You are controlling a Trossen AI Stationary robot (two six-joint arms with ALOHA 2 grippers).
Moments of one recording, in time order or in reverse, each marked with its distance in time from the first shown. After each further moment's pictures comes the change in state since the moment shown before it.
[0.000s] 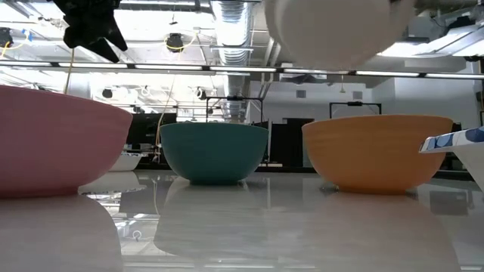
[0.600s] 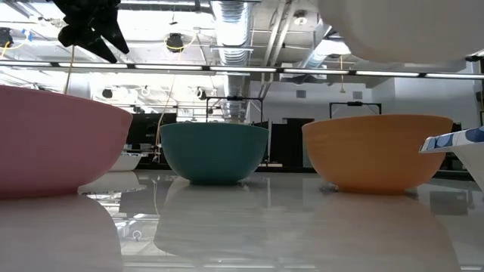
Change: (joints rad) left arm 0.000 0.000 0.000 0.000 -0.128 -0.067; right arm 0.418 0.487 0.335 -0.263 0.105 0.405
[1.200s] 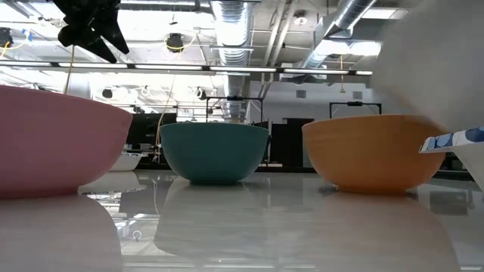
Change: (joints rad) left arm 0.000 0.000 0.000 0.000 -0.011 0.000; right arm 0.057 0.235 0.072 -0.040 -0.060 0.127
